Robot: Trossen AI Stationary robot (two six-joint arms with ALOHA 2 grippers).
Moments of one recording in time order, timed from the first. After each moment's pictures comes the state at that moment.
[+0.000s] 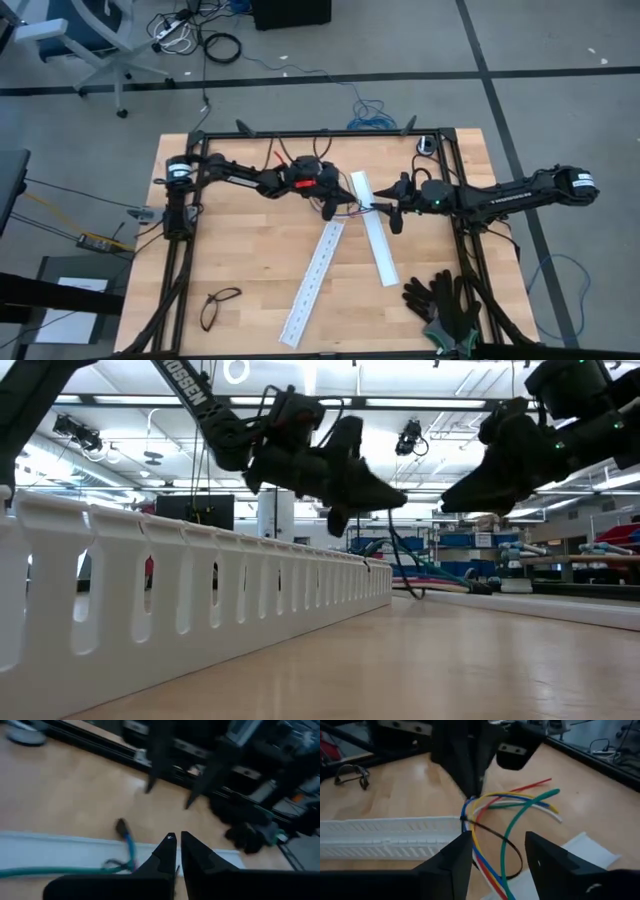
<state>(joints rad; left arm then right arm) 0.23 1.95 1.09 0.58 0.37 -0.31 -0.05 0.92 0.22 0.42 0.20 0.21</state>
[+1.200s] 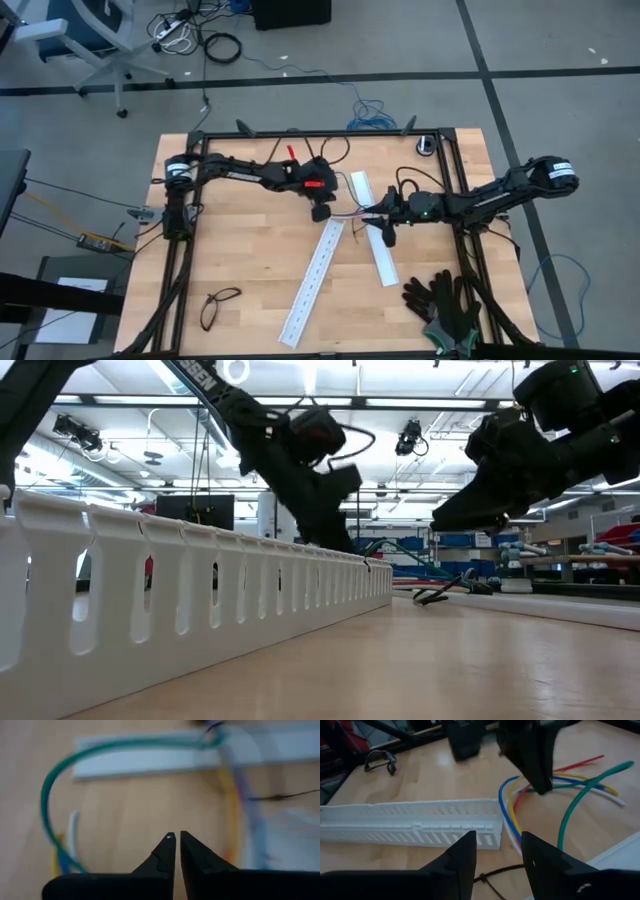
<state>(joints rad) 0.24 1.95 1.22 -0.10 0.08 0.10 0.05 1.20 0.23 0.65 0.16 0.30</state>
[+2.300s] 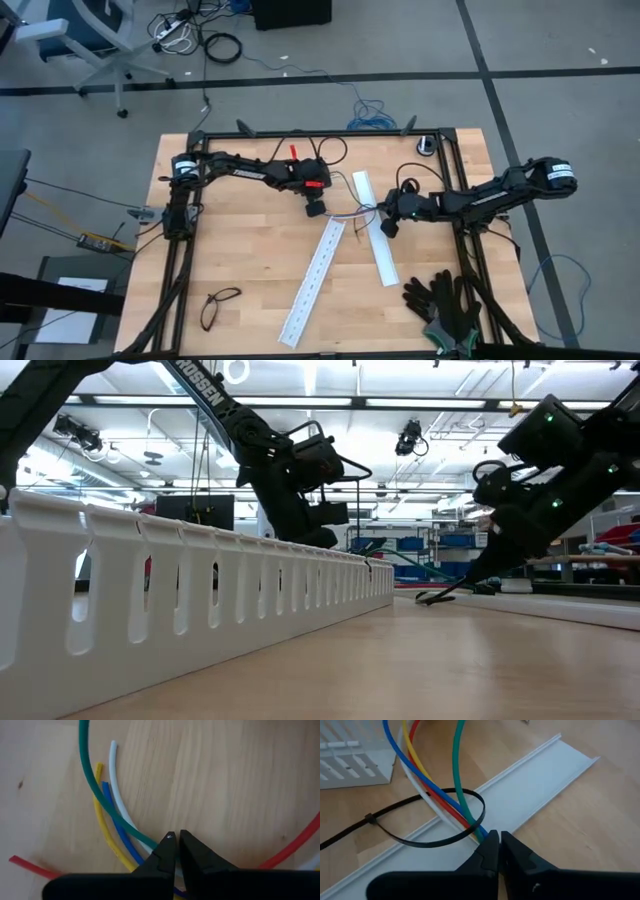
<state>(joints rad) 0.28 2.01 1.23 -0.25 -0.08 0.10 -0.02 1.24 0.23 0.25 0.36 0.35</state>
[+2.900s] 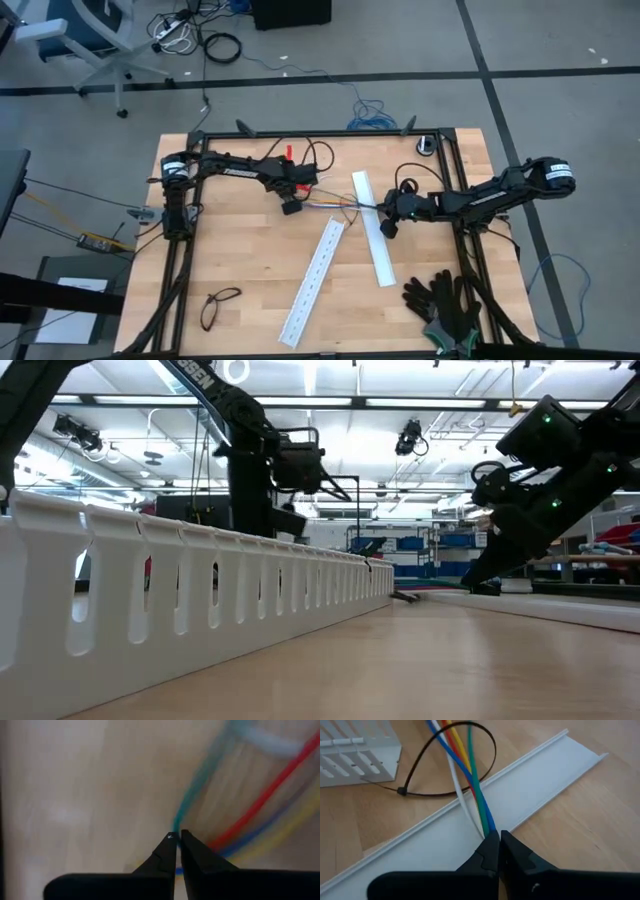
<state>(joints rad) 0.28 1.90 1.22 -0.74 -0.37 -0.02 -0.02 1.26 0.23 0.23 0.34 0.36</state>
